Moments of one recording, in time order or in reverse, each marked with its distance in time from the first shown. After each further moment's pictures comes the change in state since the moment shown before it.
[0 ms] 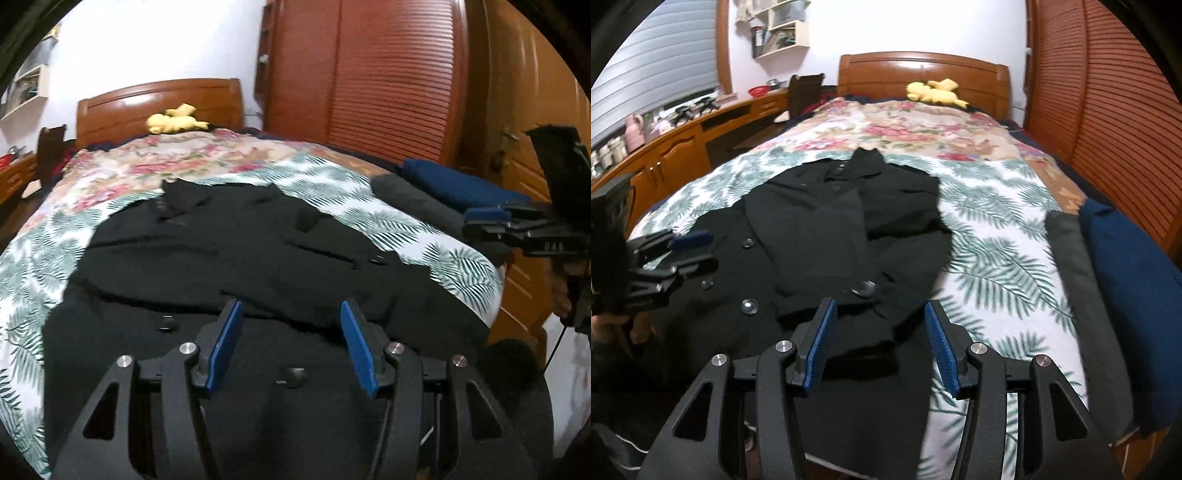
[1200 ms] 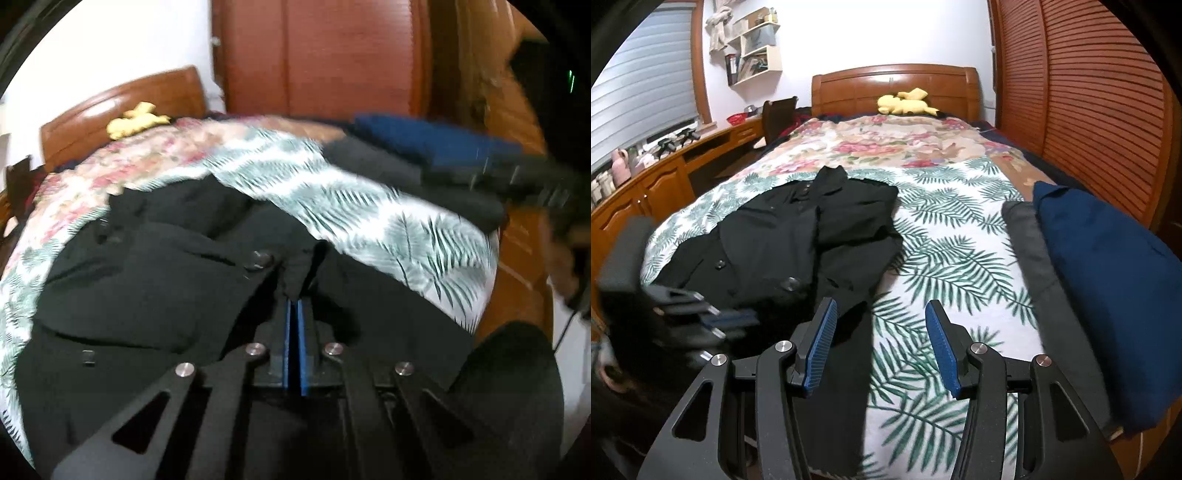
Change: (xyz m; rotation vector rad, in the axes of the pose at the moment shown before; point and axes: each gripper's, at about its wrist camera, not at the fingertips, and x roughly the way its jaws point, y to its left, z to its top) left arm 0.041 -0.088 0.028 0.131 0.086 0.009; right arm -0.006 -0.050 -0.005 0.088 -0.061 0.005
